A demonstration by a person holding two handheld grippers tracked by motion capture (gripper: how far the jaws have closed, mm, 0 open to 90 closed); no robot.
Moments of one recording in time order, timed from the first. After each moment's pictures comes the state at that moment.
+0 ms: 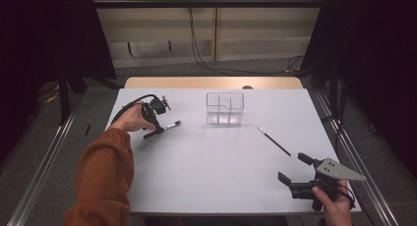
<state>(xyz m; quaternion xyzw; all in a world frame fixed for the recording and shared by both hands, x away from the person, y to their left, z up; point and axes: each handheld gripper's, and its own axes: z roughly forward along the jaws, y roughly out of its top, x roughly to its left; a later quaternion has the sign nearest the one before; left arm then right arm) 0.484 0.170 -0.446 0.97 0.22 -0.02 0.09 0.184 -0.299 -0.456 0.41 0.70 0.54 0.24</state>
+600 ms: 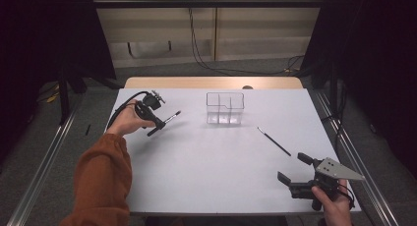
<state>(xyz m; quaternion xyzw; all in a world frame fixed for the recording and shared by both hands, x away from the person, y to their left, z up) 0.473 0.184 -0.428 0.94 0.27 0.01 0.19 0.185 -0.298 -0.456 0.41 0.70 0.54 0.25</state>
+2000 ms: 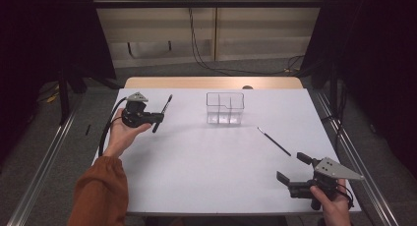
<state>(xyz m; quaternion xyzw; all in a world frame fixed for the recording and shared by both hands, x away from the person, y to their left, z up) 0.429 0.216 -0.425 0.84 0.34 0.09 0.42 0.187 -0.296 -0.456 0.41 0.70 0.53 0.25</state>
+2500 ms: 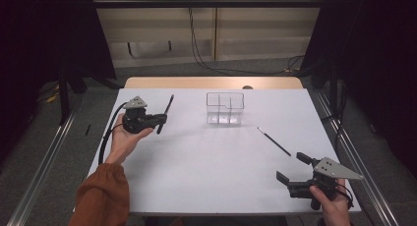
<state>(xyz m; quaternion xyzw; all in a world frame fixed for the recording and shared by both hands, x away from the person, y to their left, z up) 0.409 0.213 -0.427 0.81 0.32 0.11 0.48 0.187 -0.295 -0.456 0.41 0.70 0.53 0.25</state>
